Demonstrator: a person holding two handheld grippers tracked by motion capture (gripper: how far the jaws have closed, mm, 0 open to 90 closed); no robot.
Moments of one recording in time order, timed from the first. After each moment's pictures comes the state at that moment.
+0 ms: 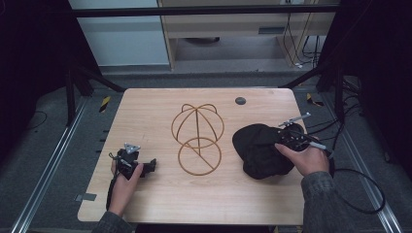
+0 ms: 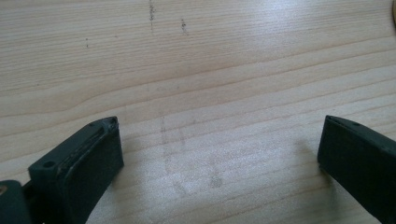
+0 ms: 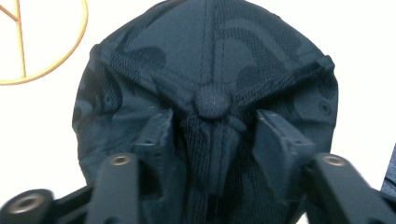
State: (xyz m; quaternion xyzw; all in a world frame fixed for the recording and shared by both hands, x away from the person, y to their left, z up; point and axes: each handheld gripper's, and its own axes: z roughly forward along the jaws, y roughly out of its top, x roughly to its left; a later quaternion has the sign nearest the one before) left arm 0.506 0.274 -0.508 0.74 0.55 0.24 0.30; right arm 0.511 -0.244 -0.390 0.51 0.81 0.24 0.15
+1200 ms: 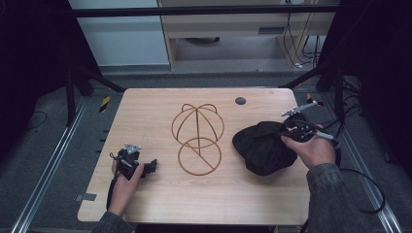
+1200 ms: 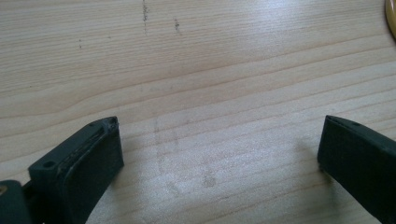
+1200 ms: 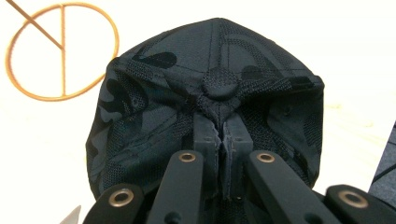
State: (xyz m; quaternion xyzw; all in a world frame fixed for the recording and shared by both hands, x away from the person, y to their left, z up) left arm 0.505 0.272 -0.508 0.74 0.55 0.24 0.30; right arm 0.514 -0.246 -0.349 0.48 0.82 0.27 0.15
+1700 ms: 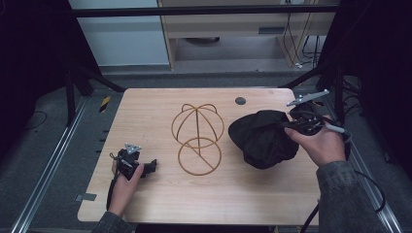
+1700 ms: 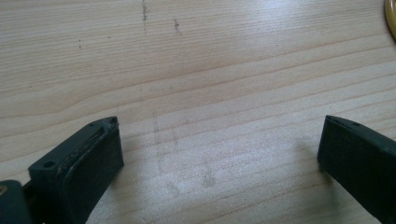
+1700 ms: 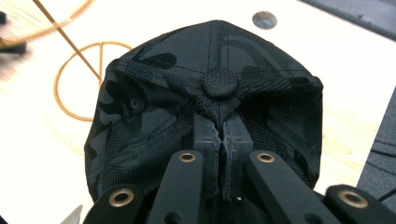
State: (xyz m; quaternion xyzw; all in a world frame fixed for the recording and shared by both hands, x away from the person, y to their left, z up) left arm 0.505 0.272 -0.508 0.74 0.55 0.24 0.31; right arm 0.498 -0.240 -0.295 0.45 0.82 0.31 0.17
